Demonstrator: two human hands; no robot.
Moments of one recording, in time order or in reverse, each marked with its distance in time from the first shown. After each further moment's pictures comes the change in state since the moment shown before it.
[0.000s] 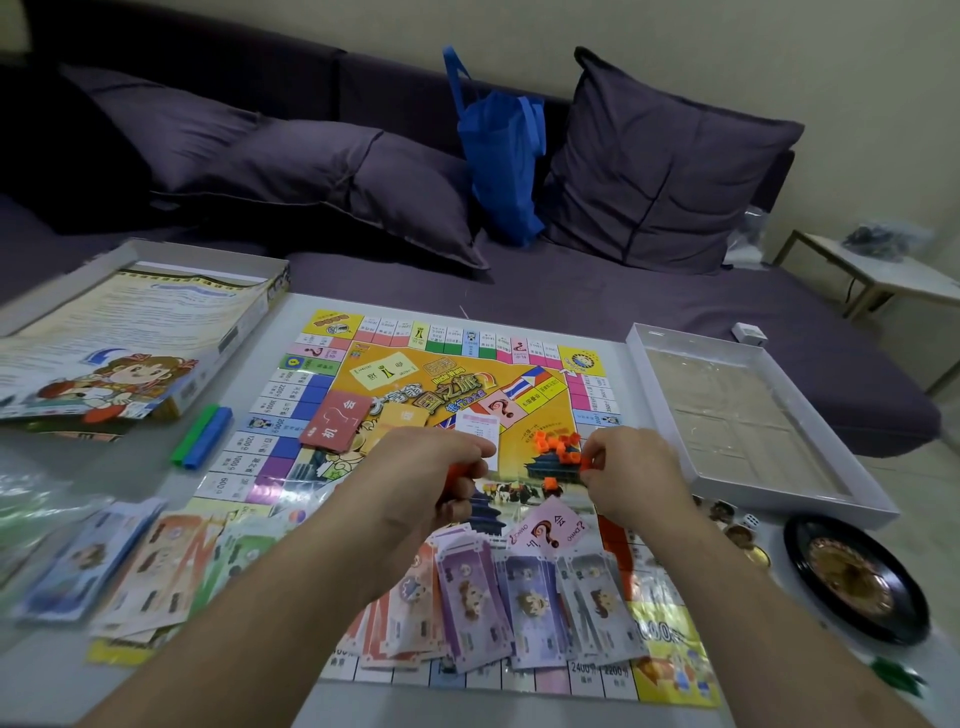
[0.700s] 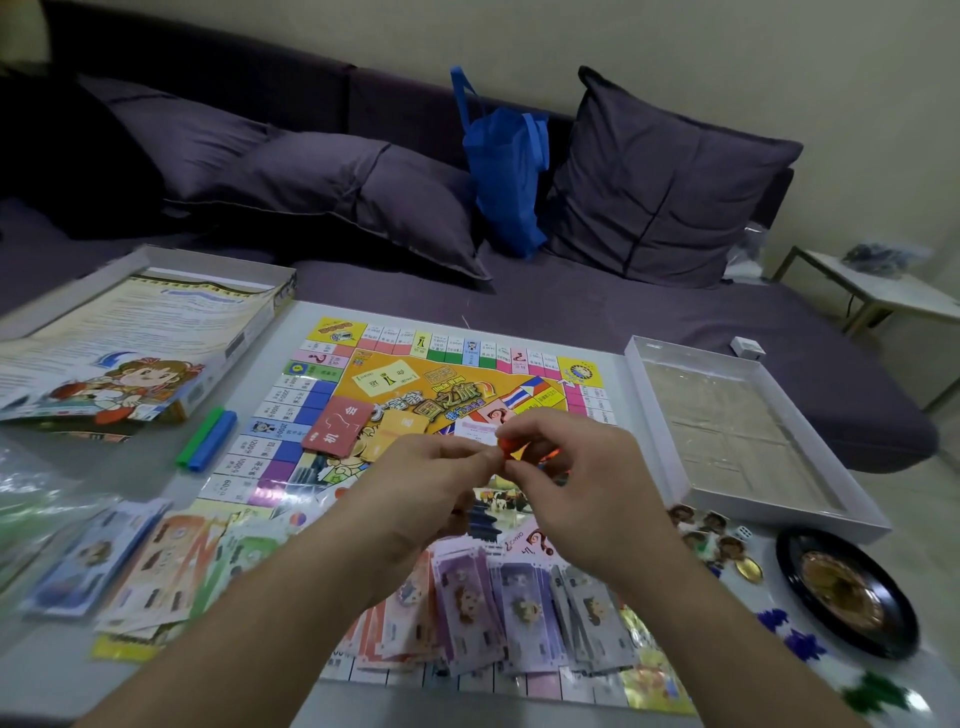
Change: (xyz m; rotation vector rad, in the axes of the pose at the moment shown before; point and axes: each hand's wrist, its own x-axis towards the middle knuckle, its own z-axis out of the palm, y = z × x) left_hand -0.006 -0.007 -0.008 0.214 -0.126 0.150; right_hand -0.069 -0.065 -0.059 0.667 0.158 -0.513
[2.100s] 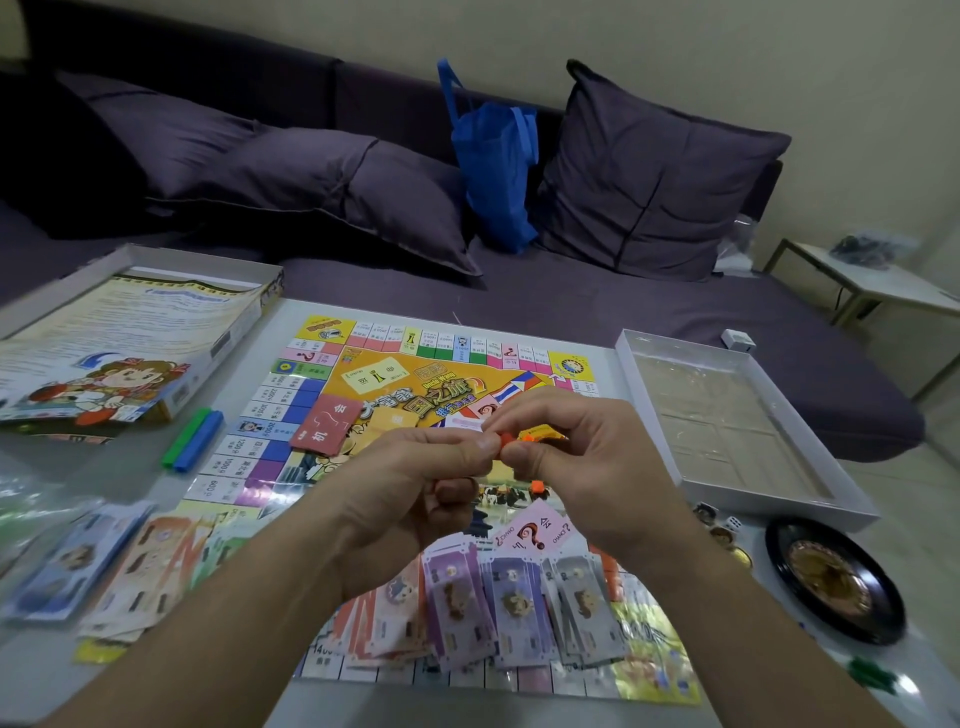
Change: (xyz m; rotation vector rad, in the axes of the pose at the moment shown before) left_hand -0.008 0.009 -0.004 -0.307 -0.296 -0.032; right_hand 0.006 0.002 -0.018 0.425 -0.099 0.090
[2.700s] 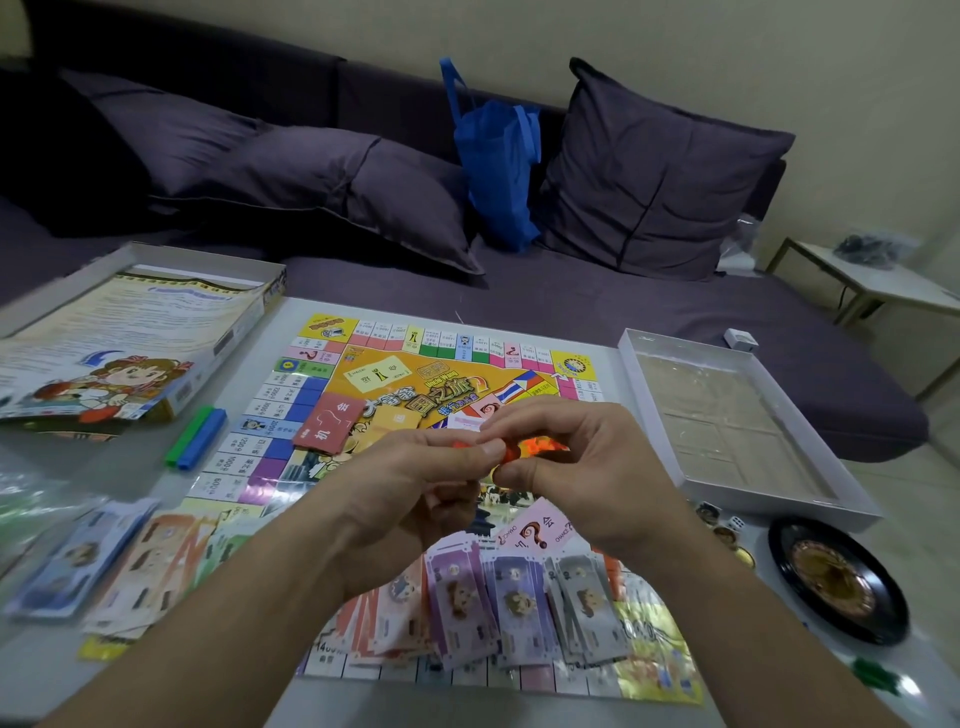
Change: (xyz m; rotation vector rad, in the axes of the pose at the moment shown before) left_hand -0.004 0.001 0.001 0.040 0.004 -0.005; right_hand 0.000 -0.001 0.002 0.046 -0.057 0.026
